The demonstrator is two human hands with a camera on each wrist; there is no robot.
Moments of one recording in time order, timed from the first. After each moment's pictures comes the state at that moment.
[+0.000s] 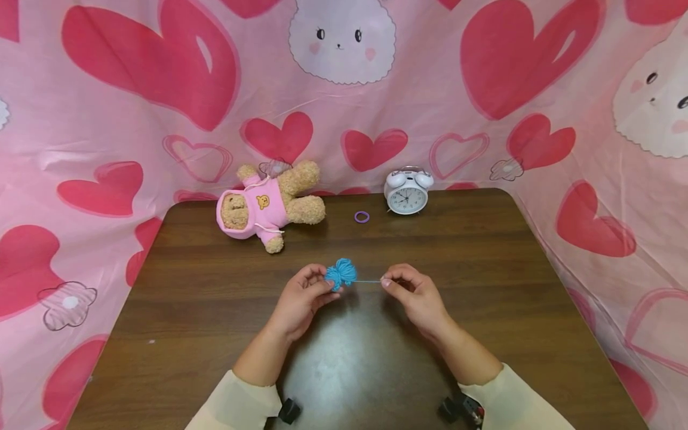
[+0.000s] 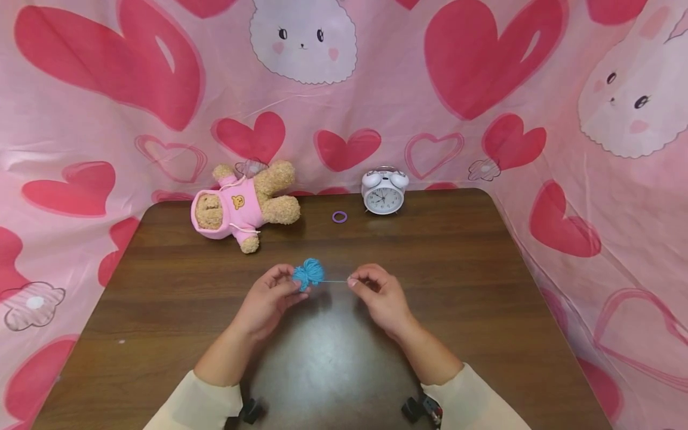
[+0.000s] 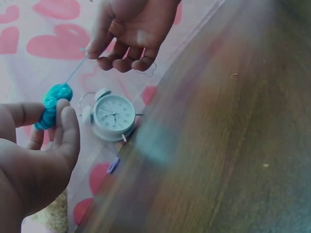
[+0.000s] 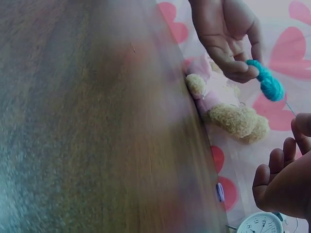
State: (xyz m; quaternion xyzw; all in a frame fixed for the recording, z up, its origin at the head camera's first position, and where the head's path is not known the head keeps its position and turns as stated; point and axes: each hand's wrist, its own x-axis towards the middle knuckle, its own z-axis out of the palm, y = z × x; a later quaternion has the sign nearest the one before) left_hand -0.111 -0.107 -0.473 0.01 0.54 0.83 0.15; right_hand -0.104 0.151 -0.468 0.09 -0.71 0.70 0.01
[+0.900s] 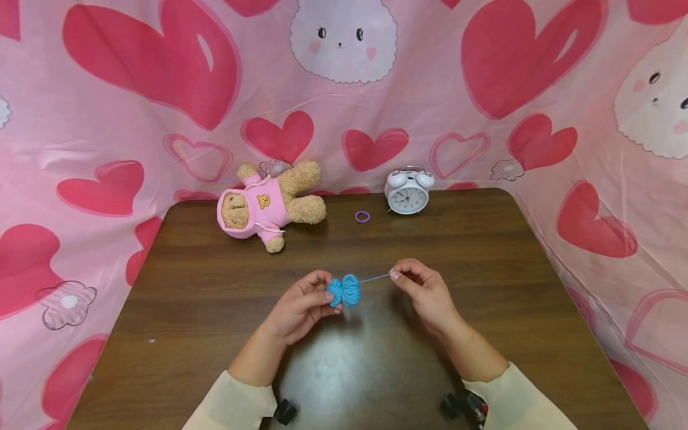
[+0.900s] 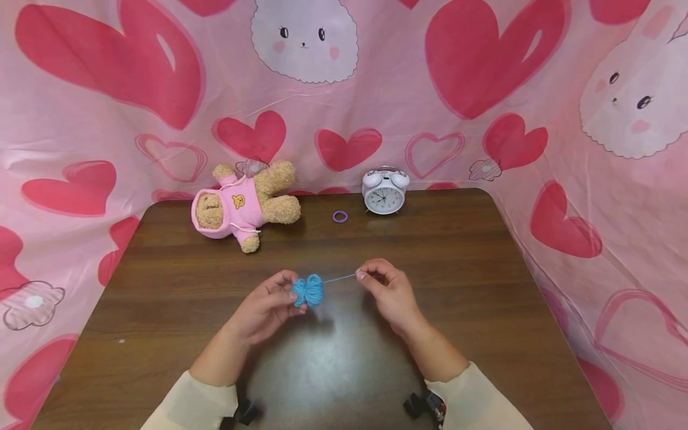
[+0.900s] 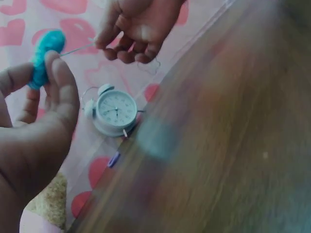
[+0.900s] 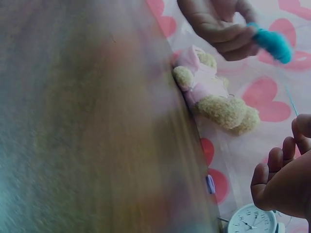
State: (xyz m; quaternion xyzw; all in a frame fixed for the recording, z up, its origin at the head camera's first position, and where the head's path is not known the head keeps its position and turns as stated) left_hand -0.107 -0.121 -0.477 0.16 0.44 0.84 0.26; right_hand -0.109 0.160 -0.458 0.06 -0.70 0.72 0.00
